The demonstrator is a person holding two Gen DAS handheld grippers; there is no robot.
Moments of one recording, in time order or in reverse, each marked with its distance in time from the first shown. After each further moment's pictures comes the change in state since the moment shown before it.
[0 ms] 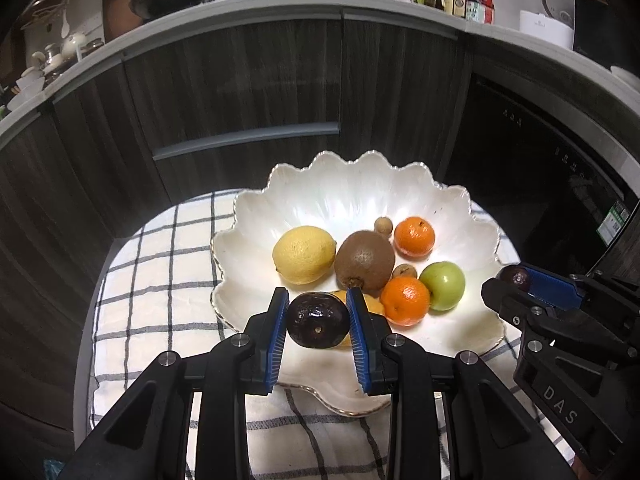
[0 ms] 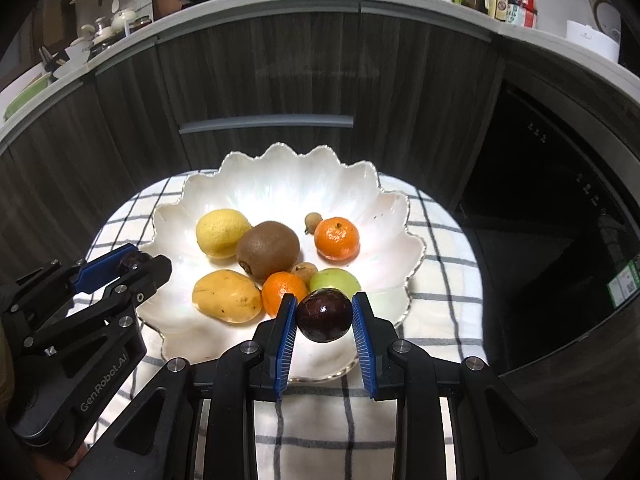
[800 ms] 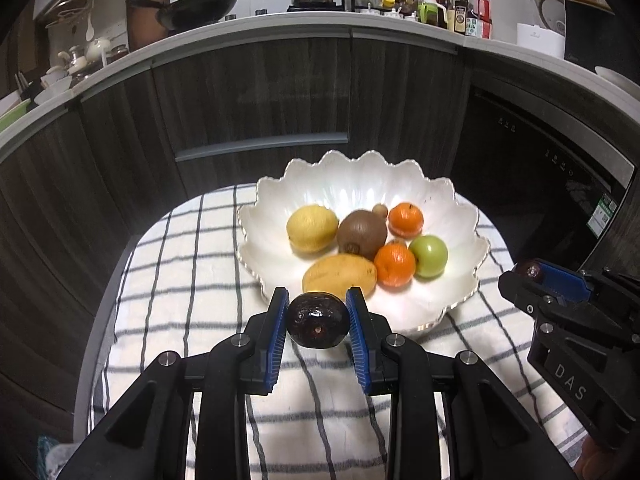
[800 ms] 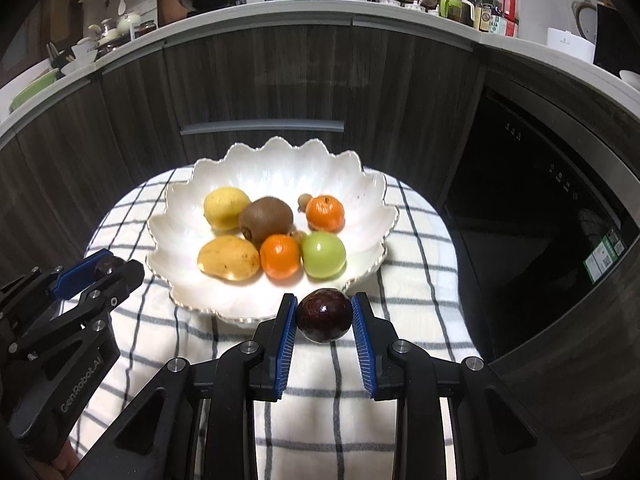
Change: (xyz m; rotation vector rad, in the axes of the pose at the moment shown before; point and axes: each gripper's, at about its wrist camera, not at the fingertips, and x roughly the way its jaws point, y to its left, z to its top) left arm -0.058 -0.006 -0.039 -0.027 -0.077 0.041; right arm -0.050 -0.002 -0.038 -0.007 -0.067 -0.037
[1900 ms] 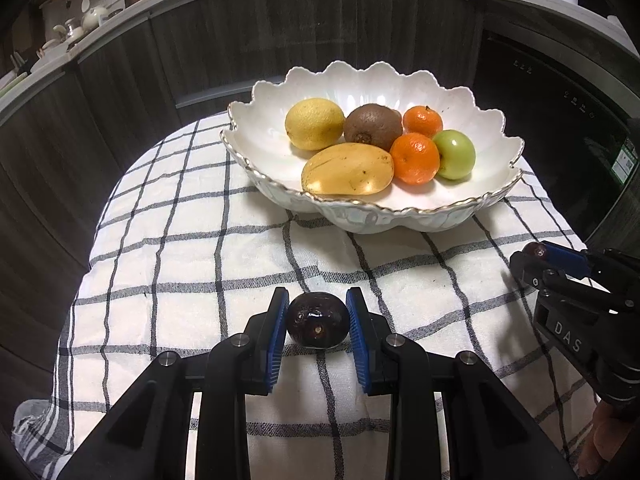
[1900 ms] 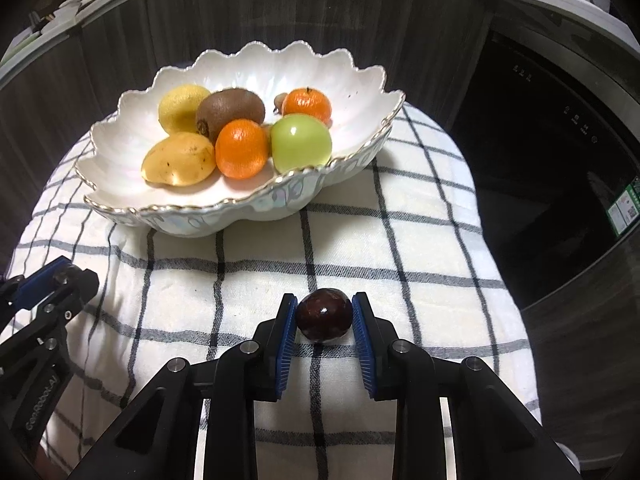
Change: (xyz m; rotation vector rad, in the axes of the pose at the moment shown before) left arm 0.043 -0.011 -0.074 -0.002 0.152 0.044; right arm 0.066 -0.015 -0.066 -0.013 0.162 -0.040
